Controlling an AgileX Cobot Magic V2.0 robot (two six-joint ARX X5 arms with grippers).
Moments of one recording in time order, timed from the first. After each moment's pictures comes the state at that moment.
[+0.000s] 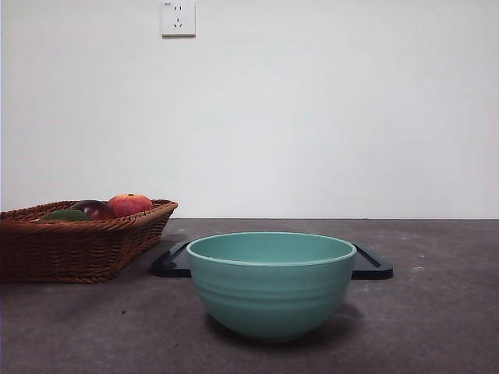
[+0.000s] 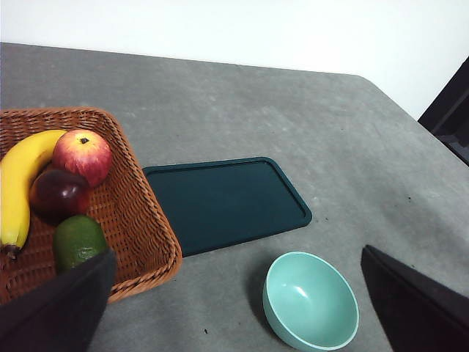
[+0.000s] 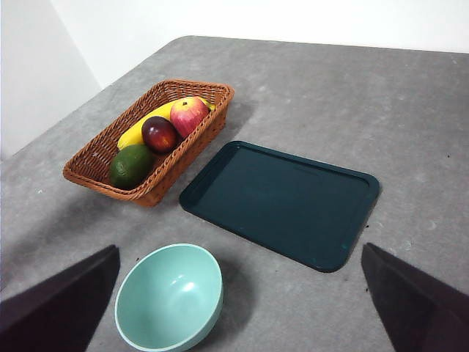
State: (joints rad) left arm -0.15 0.46 0.89 -0.78 0.44 -0.16; right arm 0.22 0.51 0.83 -0.71 -0.44 0.10
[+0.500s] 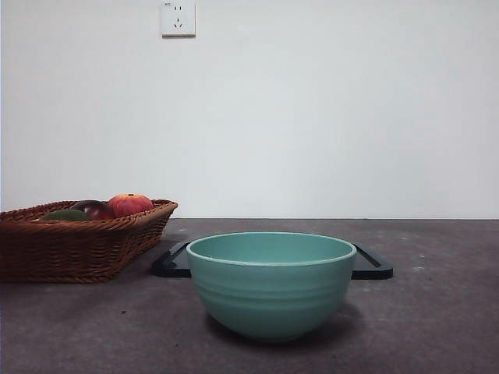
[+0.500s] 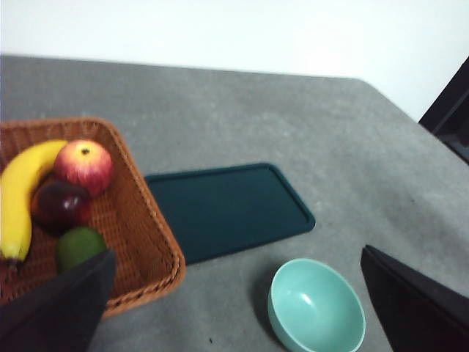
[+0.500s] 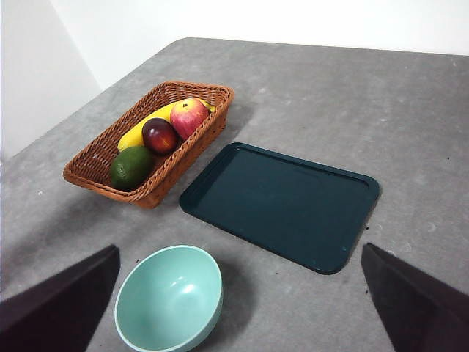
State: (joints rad) left arm -0.15 0.51 0.89 -0.75 0.44 -0.15; right arm 0.22 0.51 0.83 -0.71 -0.44 0.10
